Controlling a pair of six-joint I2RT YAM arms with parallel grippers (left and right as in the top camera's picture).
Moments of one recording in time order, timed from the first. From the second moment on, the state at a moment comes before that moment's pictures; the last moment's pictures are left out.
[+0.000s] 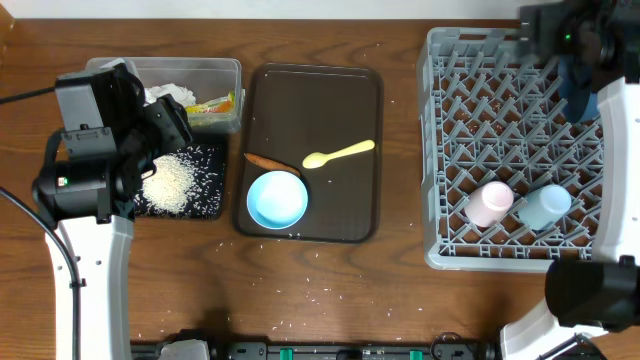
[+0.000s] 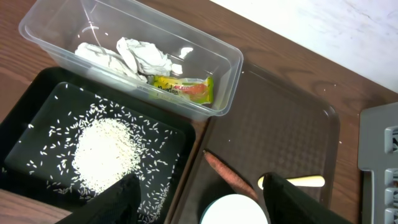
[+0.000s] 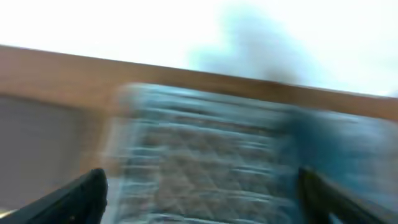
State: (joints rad) left arm 0.12 1.25 1.39 -0.92 0.10 -0.33; right arm -0.08 1.81 2.05 -0.96 -0.17 -0.14
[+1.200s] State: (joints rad) left arm 0.12 1.25 1.39 -1.07 0.00 -0.33; right arm 0.73 2.21 1.67 -0.82 -0.16 0.48
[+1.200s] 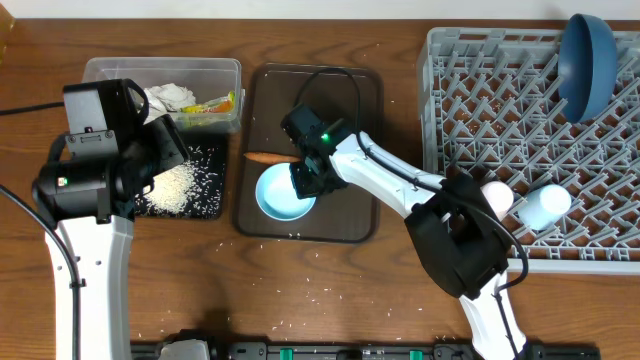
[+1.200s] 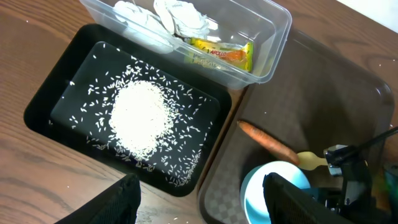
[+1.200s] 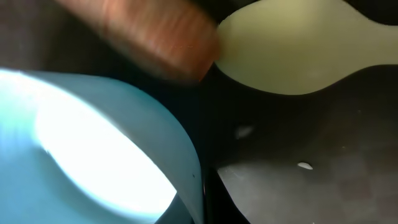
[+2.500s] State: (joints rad) left arm 0.12 1.25 1.39 -1.07 -0.01 -0.33; right arm 0.20 2.16 1.69 -0.18 1.32 -0.51
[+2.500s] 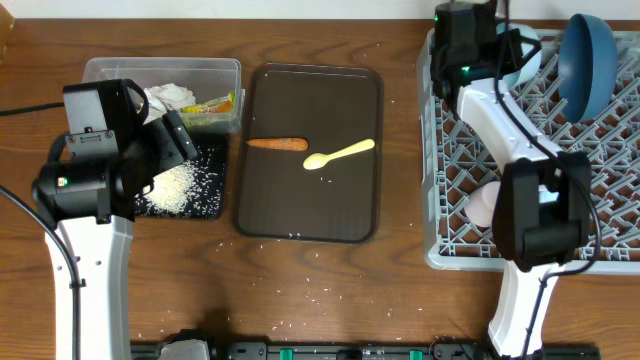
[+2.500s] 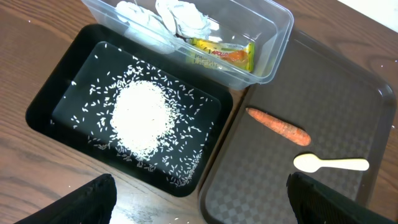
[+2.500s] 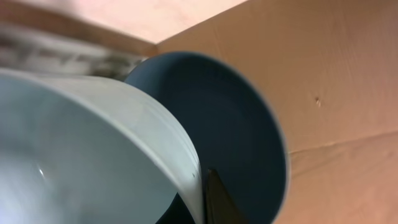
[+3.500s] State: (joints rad) left arm 0.12 1.25 1.39 -1.07 -0.01 -0.33; right arm 0.20 2.18 1.69 -0.17 1.27 -0.67
